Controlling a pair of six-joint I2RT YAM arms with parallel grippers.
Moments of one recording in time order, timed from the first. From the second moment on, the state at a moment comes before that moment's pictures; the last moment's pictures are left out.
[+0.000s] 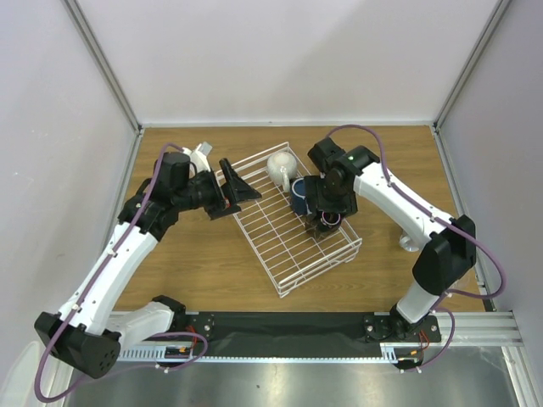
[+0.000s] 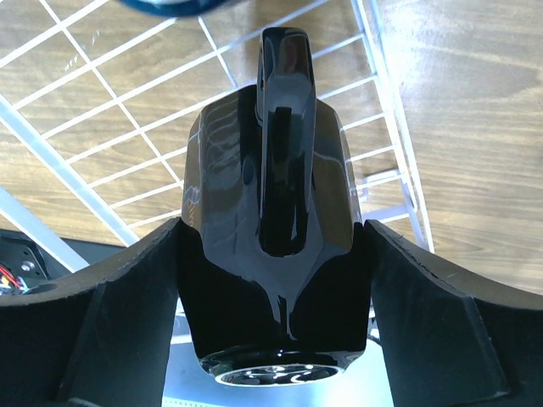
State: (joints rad) left arm -0.39 1.06 1.13 -0.64 0.48 -0.83; right arm 0.63 1.66 1.58 -1.19 0.05 0.52
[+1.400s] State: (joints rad) left arm -0.32 1.13 1.13 -0.61 0.61 -0.78; right arm 0.58 1.99 1.81 -1.27 0.06 0.39
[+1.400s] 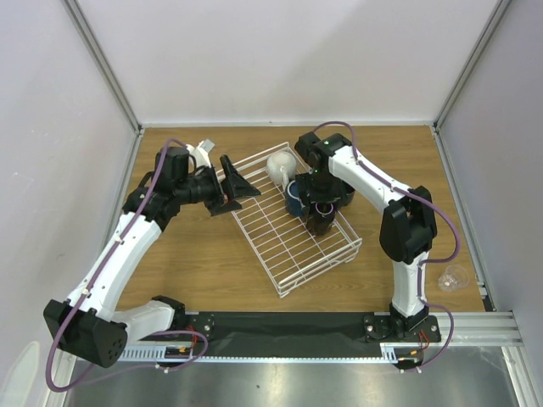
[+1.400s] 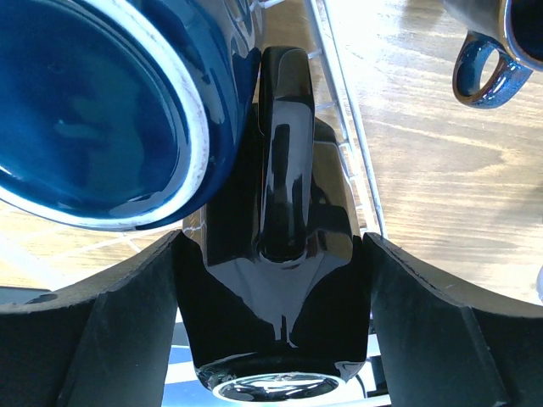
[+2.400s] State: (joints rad) left arm -0.32 1.08 1.11 -0.60 0.61 -0.80; right arm 0.53 1.83 2.05 -1.32 0.14 0.39
